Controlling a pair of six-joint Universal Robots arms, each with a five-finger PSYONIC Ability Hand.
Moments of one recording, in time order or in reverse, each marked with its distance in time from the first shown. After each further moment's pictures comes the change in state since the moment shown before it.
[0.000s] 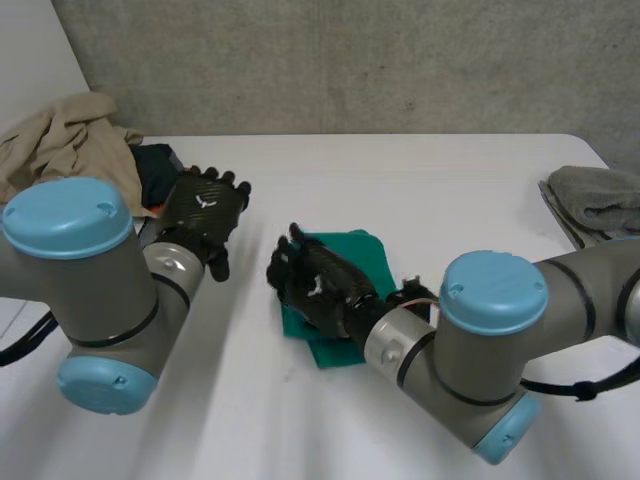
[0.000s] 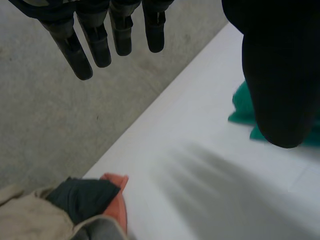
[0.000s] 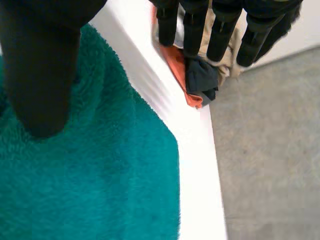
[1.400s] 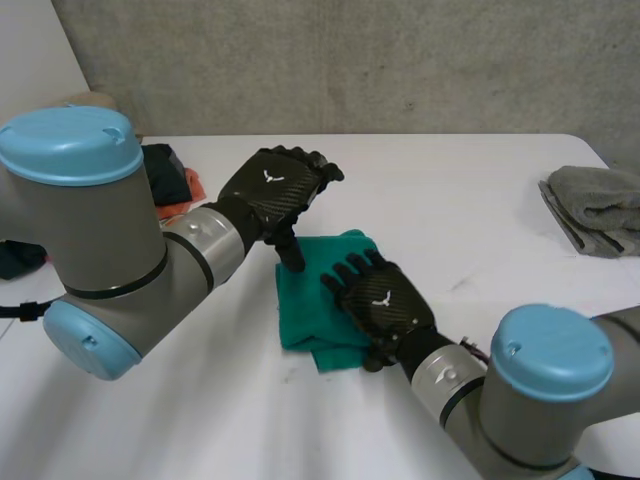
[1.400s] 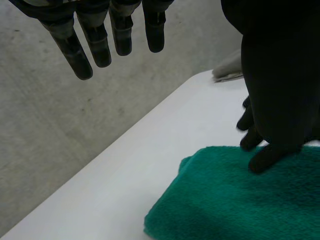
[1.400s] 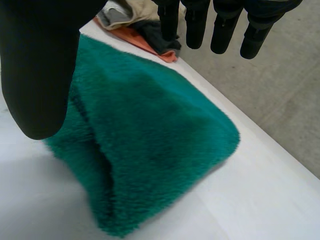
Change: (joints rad) left arm -0.054 -0.024 0.244 -0.245 0.333 -0.193; right arm -0.062 -0.134 0.312 -0.145 0.181 0.591; left_hand 0.000 0.000 0.000 0.000 -0.005; right_hand -0.049 -0.057 -0.062 -0.061 -0.026
